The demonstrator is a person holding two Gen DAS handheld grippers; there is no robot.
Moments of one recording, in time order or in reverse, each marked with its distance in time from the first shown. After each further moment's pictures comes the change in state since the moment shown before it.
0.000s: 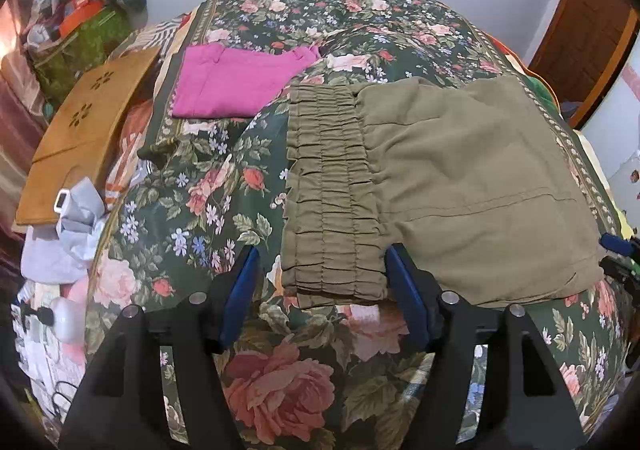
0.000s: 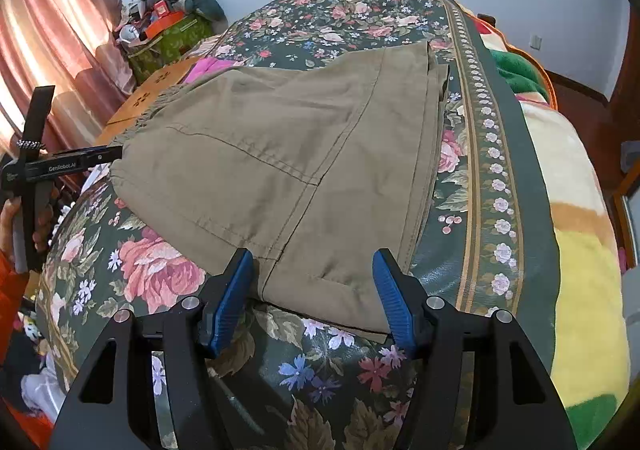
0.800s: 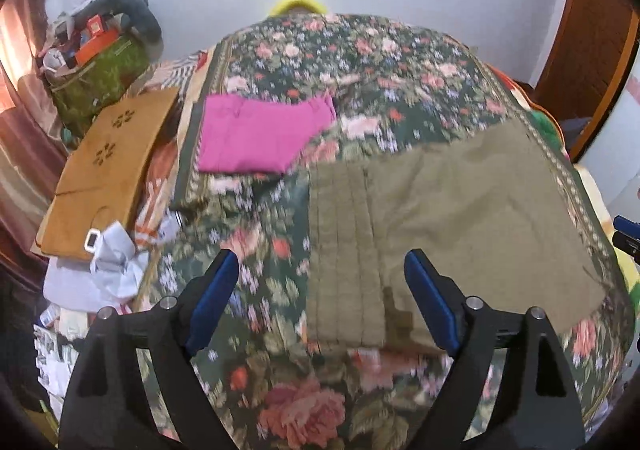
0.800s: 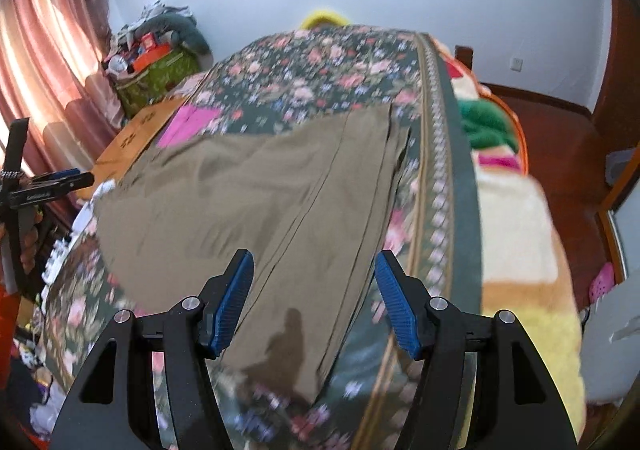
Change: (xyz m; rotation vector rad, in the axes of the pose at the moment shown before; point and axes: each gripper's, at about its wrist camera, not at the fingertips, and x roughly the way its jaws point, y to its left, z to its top) left arm -0.041 -0.001 0.050 0.023 -0.109 0.076; right arm -0.030 -0.035 0.052 0.027 -0.119 -0.048
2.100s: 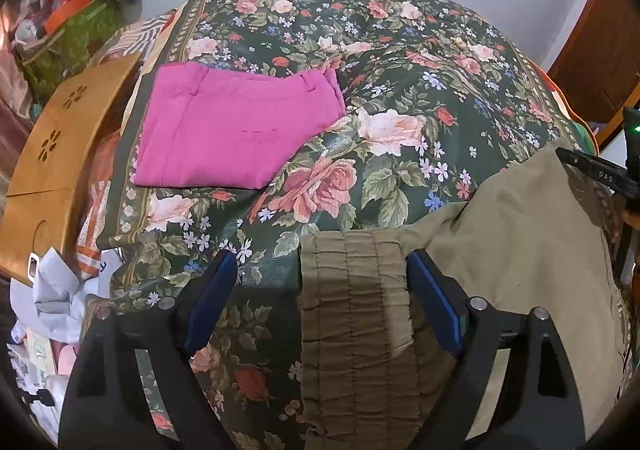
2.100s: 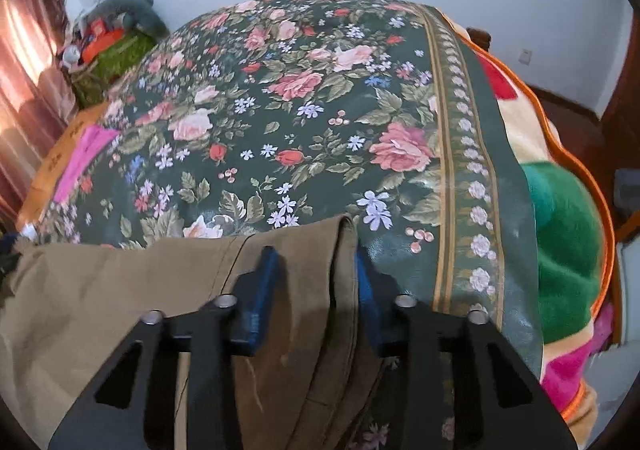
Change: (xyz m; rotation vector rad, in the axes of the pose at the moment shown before) left arm 0.140 0.008 0.051 -0.045 0.137 -0.069; right arm 0.187 -0.067 0.122 -0.034 0.115 -0.059
